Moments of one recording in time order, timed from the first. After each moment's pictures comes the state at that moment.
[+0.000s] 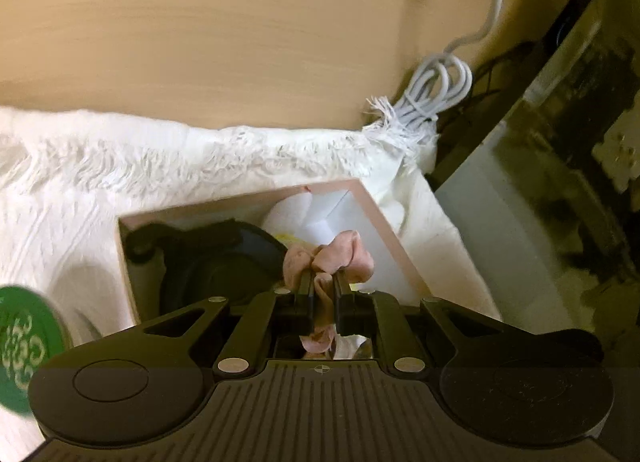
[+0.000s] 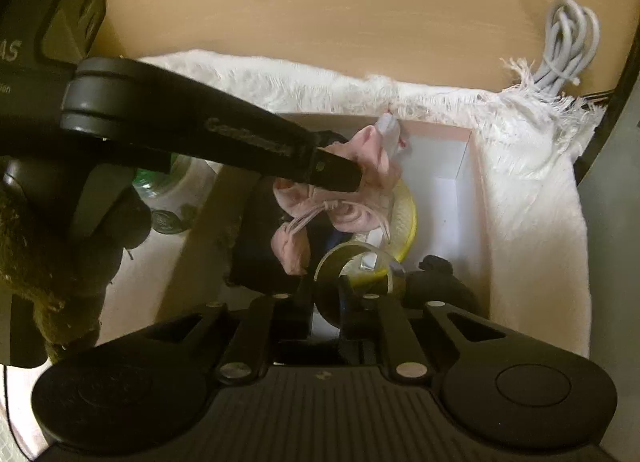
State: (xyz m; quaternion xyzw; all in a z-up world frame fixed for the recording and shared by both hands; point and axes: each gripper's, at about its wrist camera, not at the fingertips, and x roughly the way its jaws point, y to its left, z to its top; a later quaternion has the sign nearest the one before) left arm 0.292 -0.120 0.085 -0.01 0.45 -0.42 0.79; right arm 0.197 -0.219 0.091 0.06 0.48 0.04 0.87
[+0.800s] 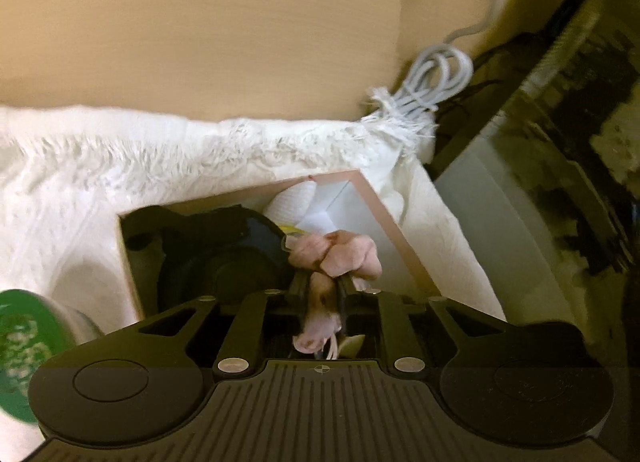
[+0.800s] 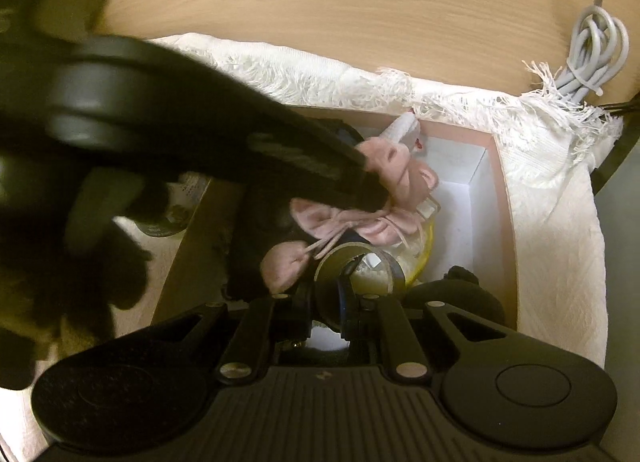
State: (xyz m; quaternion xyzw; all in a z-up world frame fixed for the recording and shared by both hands) left arm 0.294 -0.111 0.089 0.00 0.46 -0.44 0.77; right arm 0.232 -0.191 0.081 0.06 0.51 0.02 0.86
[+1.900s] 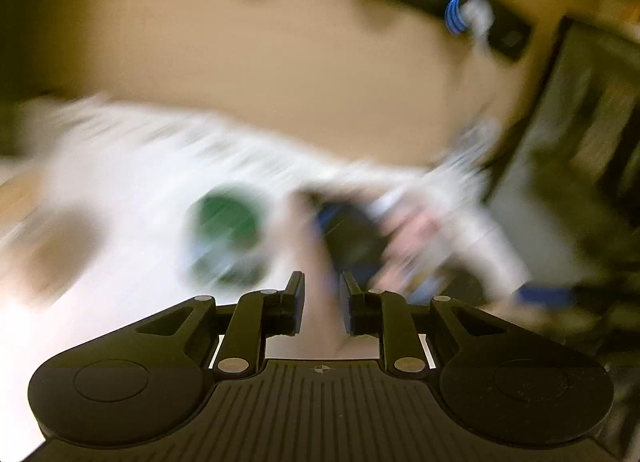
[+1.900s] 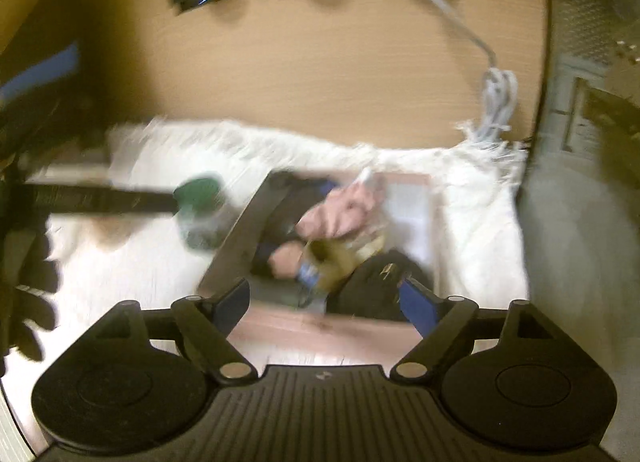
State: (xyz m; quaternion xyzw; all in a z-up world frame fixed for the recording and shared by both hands) left arm 0.132 0.017 0.104 -0.03 0.35 -0.24 0.91; right arm 0.105 -0.197 0.112 0.05 0.37 0.05 0.93
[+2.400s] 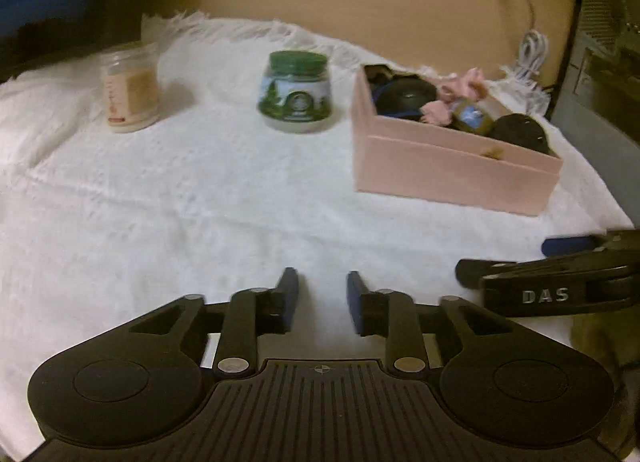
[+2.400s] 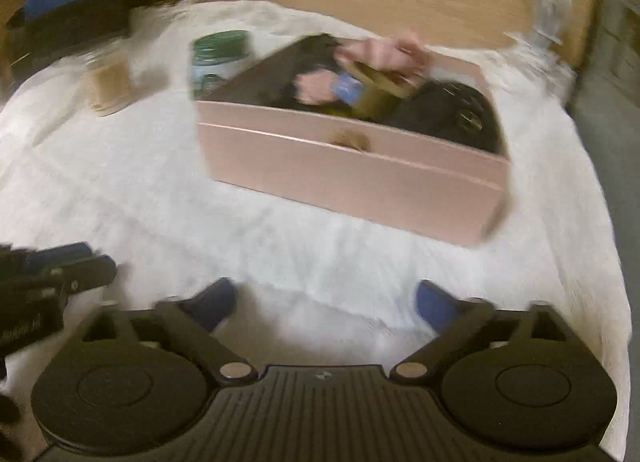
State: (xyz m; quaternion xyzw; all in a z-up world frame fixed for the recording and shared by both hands) left arm 0.011 -0.019 0.009 -0.02 0.34 -0.10 0.93; right arm 0.073 -0.181 0.016 0.02 0.41 0.05 0.91
